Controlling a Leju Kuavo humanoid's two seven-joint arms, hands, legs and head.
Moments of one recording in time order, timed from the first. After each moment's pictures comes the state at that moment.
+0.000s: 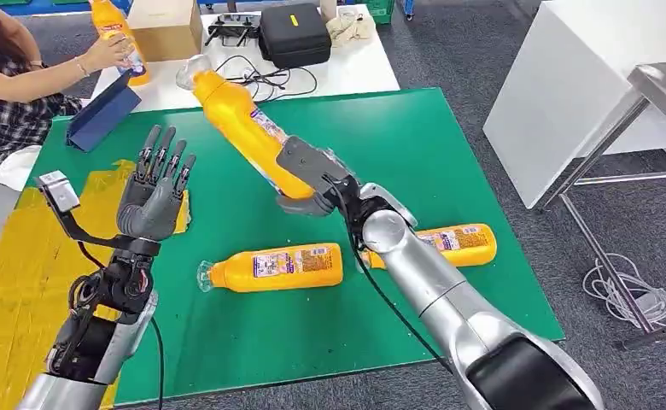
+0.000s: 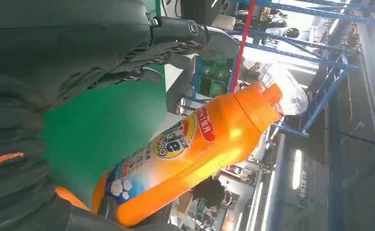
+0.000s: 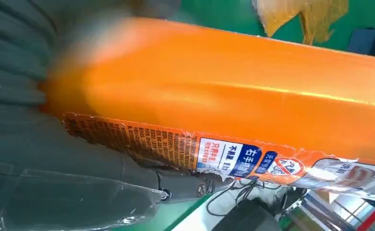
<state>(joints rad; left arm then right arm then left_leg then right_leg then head) -0.34 0.11 -0.16 -1.23 0.58 -0.27 -0.31 -0.81 0.17 0.60 -0.72 0.27 0.14 -0.07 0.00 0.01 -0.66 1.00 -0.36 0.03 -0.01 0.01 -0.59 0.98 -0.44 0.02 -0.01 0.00</state>
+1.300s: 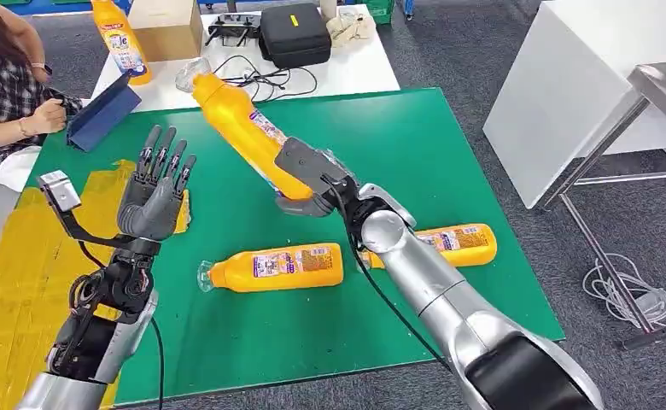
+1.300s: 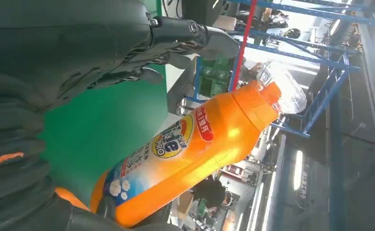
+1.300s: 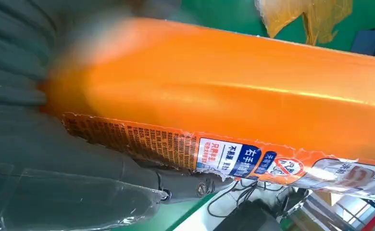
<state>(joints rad) -0.35 0.11 -0.16 -1.23 0.58 -0.27 -0.31 -0.82 0.17 0.60 -0.71 0.27 0.14 -0.07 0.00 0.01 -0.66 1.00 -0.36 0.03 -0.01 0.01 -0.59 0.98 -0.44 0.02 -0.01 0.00</state>
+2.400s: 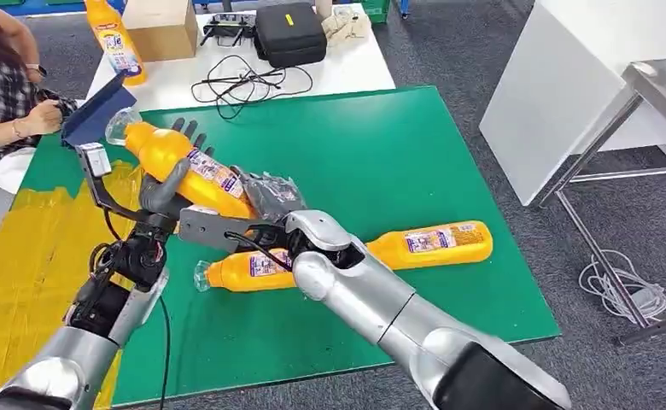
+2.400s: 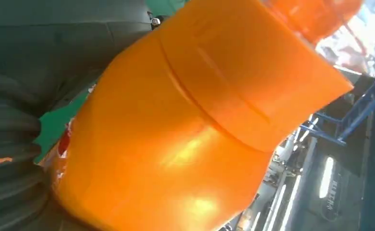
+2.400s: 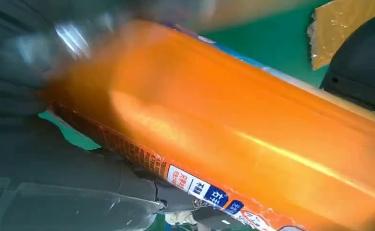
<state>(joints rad) -0.56 0.08 -0.24 -0.88 0.63 -0.27 -0.26 -0.82 0.30 0.95 -0.77 0.60 0.14 0.17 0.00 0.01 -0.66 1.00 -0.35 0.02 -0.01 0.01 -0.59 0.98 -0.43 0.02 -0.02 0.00</state>
